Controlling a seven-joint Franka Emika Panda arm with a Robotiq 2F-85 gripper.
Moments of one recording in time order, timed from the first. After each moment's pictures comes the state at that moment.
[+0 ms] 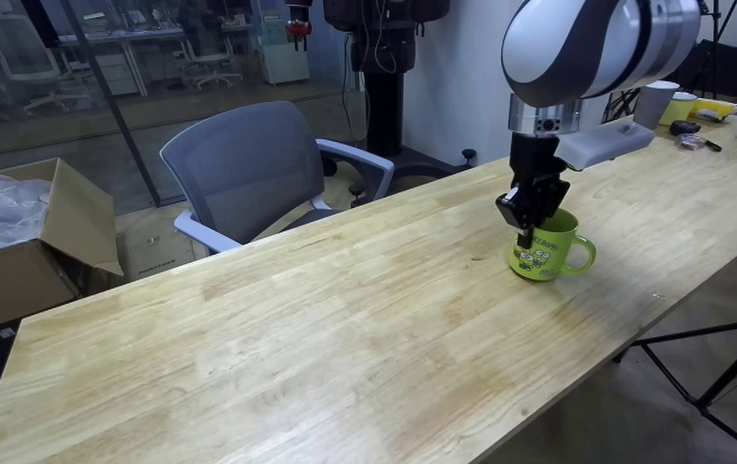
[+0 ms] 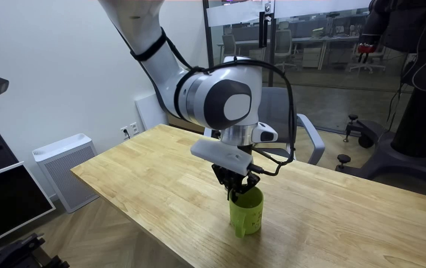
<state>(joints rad) -0.10 0.59 -0.03 -2.07 0.04 2.53 -0.13</state>
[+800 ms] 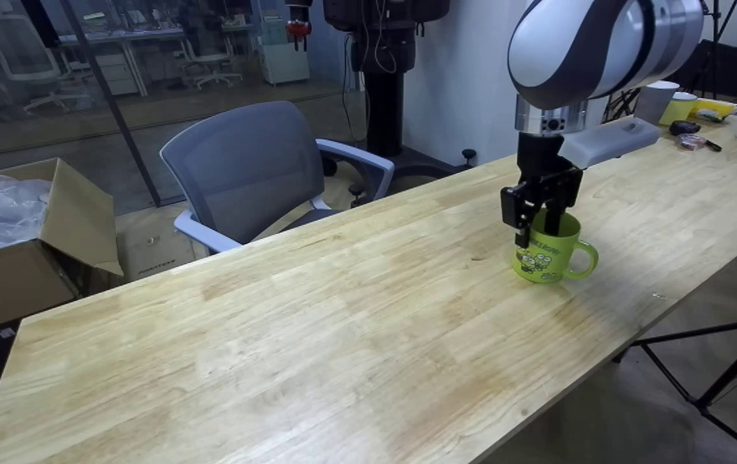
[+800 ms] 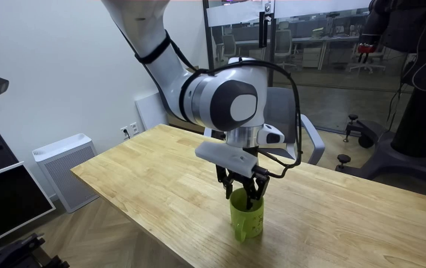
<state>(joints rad) -0.09 0.60 -0.06 -2.06 0.01 2.52 -0.09</state>
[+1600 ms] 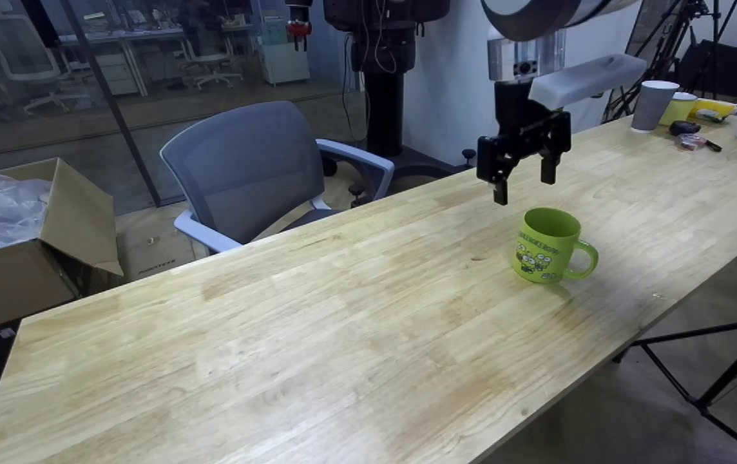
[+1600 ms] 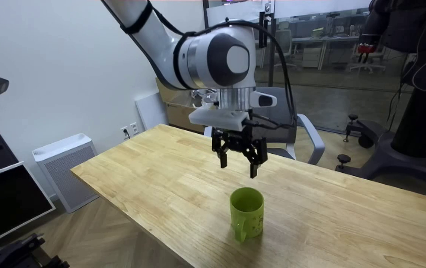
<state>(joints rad) 0.01 0.51 -0.10 -1.97 -0.08 2.32 0.07</state>
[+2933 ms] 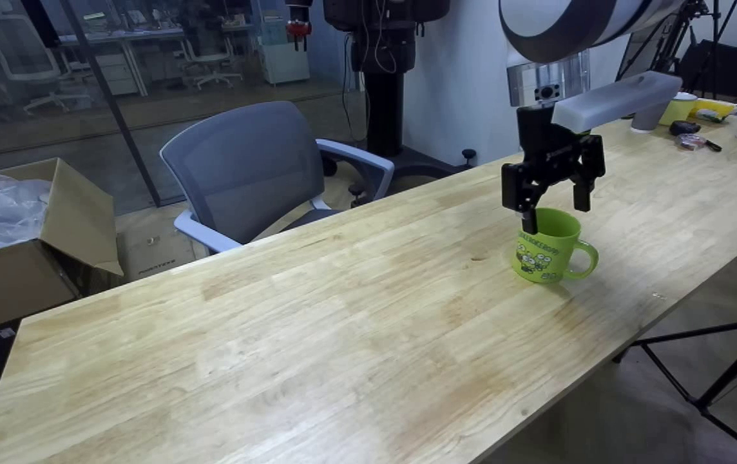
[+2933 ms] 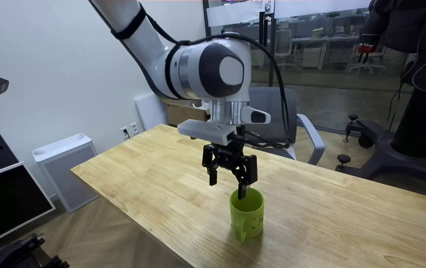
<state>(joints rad) 0.01 0.49 -0.11 -2.07 -0.08 2.28 0.13</state>
